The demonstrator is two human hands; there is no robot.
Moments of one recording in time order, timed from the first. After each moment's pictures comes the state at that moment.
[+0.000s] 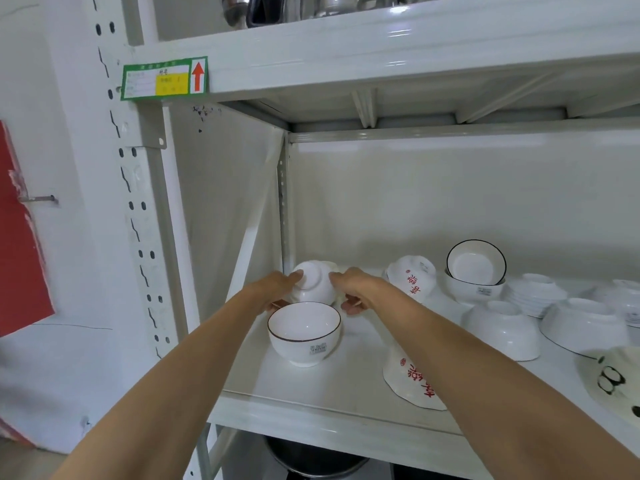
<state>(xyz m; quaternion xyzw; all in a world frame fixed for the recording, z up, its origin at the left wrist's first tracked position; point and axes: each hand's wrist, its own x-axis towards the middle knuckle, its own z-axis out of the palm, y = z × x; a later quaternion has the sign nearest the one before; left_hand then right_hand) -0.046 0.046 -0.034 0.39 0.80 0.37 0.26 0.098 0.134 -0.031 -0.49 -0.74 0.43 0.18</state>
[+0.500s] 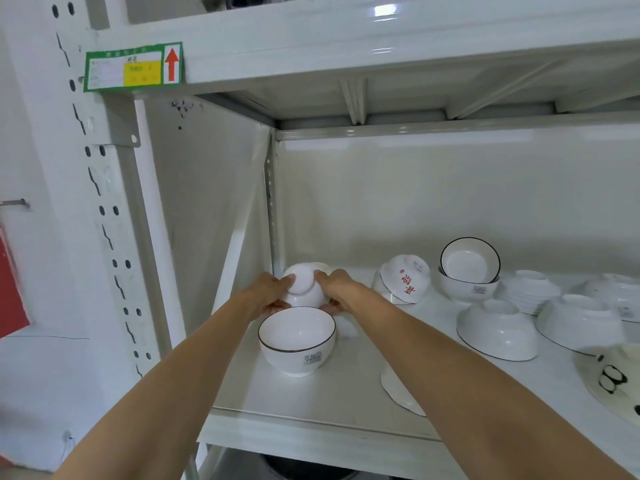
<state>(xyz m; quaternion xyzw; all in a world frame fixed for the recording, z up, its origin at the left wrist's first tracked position) -0.067 0.075 -0.053 0.37 0.74 0.47 0.29 0.076 0.134 -0.037 -0.49 -0.67 0.51 0.25</state>
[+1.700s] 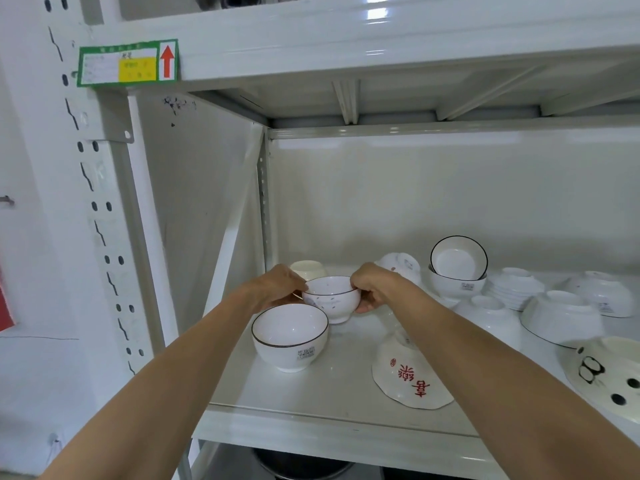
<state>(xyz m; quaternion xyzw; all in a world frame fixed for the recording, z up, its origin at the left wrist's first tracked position) -0.030 0.066 -0.033 0.47 0.69 0.43 0.35 0.134 0.151 -0.024 -0.54 -0.67 0.46 0.20</state>
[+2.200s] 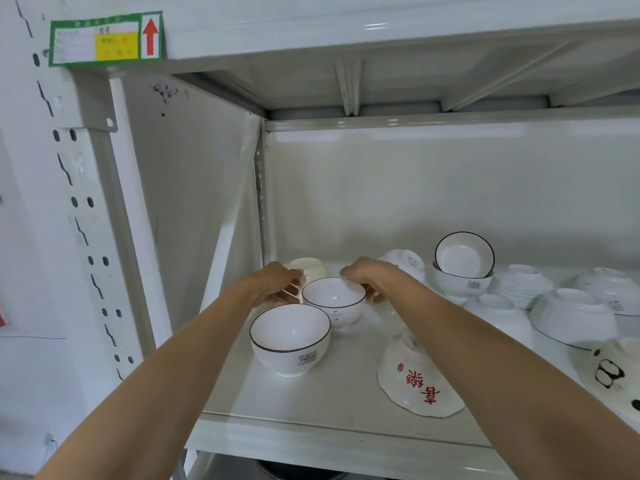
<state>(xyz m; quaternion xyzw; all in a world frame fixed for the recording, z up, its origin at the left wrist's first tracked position) -0.048 0.088 -0.035 0.43 0.74 0.39 0.33 0.125 0.156 -0.010 -0.56 -0.75 0.33 0.13</state>
